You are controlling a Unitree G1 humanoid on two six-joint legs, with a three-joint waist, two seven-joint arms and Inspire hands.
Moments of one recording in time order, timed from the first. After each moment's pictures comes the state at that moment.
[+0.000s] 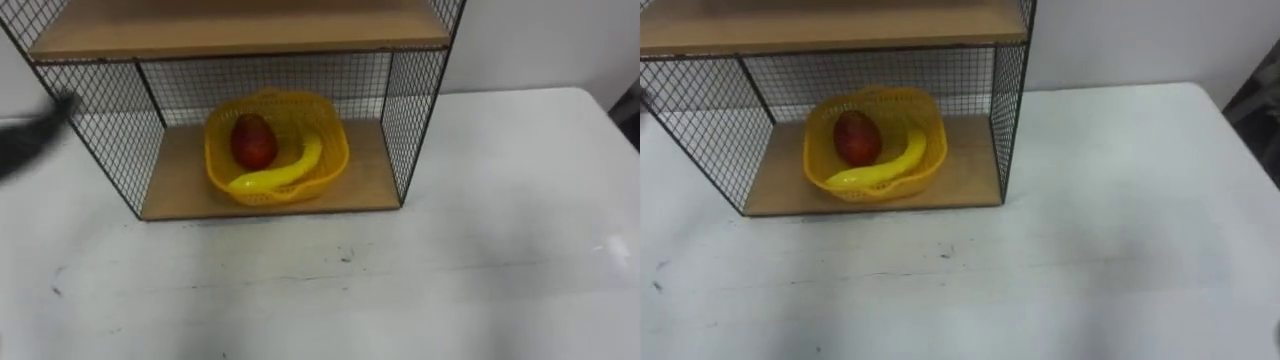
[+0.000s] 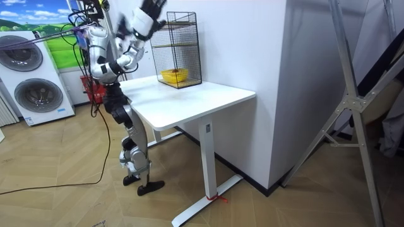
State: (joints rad) left arm 0.29 0.44 0.65 -0.62 -0.09 -0.44 0.66; right arm 0.28 -0.46 -0.62 -0.45 -0.01 -0.44 -0.70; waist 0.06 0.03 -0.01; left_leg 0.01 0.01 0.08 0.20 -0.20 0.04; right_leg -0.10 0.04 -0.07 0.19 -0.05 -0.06
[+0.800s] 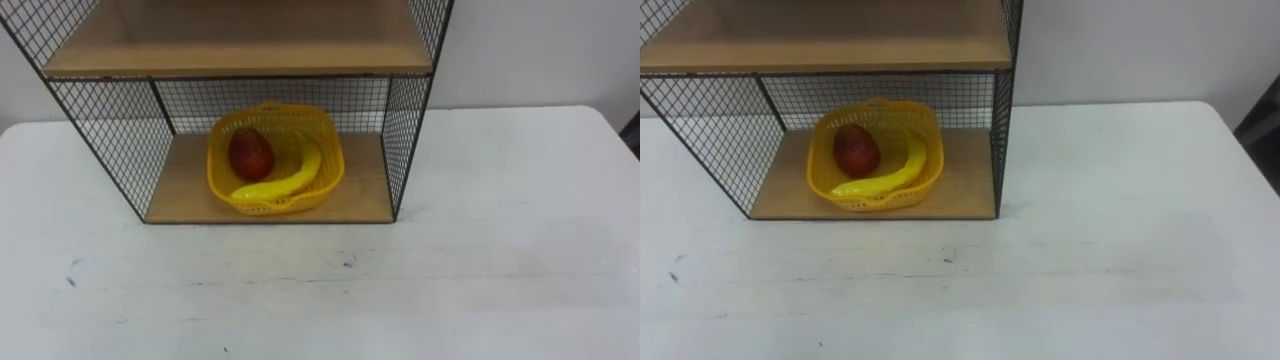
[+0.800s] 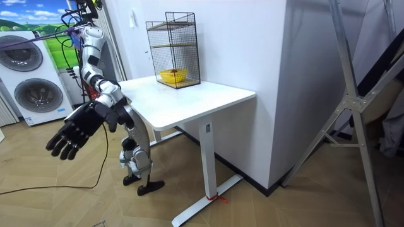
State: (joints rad) left arm 0.49 0.42 0.87 0.47 -0.76 -0.31 1.10; right arm 0.44 -0.46 -0.90 0.62 0.99 -0.25 -1.09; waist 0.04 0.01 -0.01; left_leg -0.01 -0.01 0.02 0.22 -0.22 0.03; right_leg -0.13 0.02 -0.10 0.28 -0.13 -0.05
